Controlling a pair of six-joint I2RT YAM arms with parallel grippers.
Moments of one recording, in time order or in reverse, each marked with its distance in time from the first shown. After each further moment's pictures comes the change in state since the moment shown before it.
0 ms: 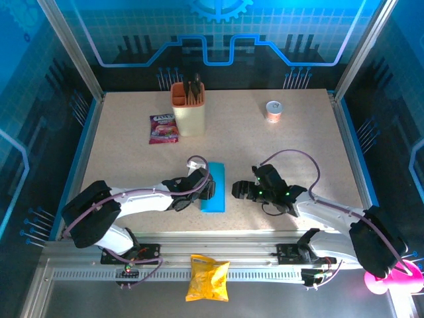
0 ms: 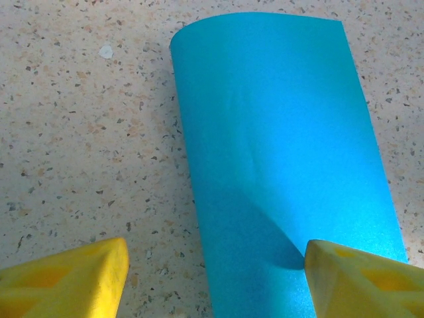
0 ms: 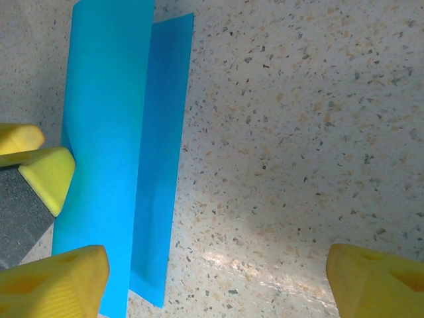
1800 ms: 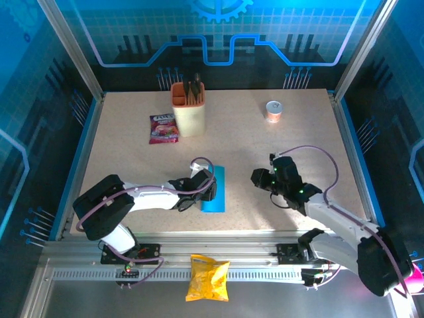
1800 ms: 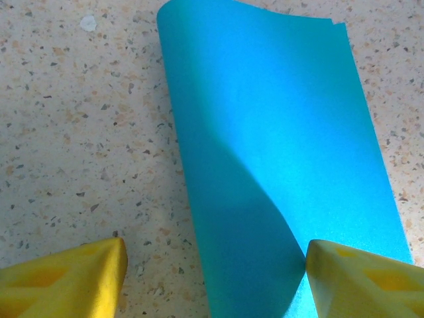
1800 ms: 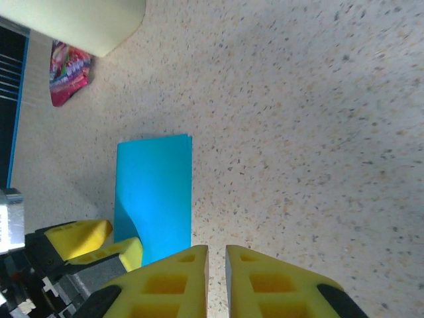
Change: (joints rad) left arm 0.000 0.101 0.008 0.041 -0.003 0.008; right arm -0.195 -0.149 -0.005 0.012 -0.018 0.039
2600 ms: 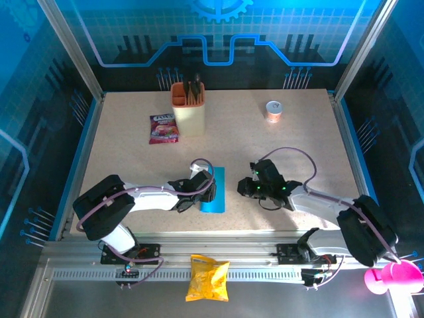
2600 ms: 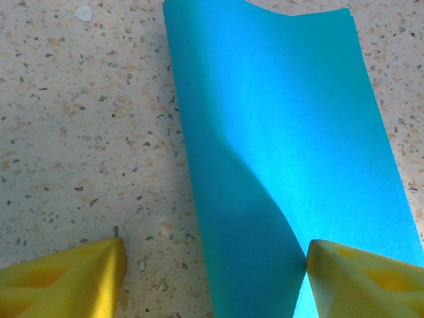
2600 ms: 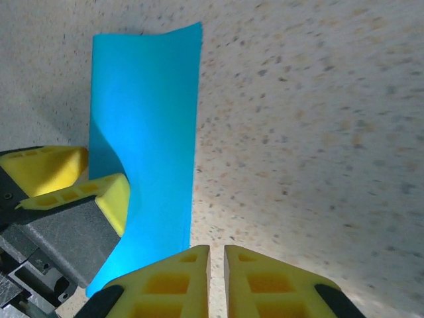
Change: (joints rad) left arm 0.000 0.000 -0.017 0.021 0.004 0.017; right arm 0.154 0.277 0.044 0.079 -0.082 -0.006
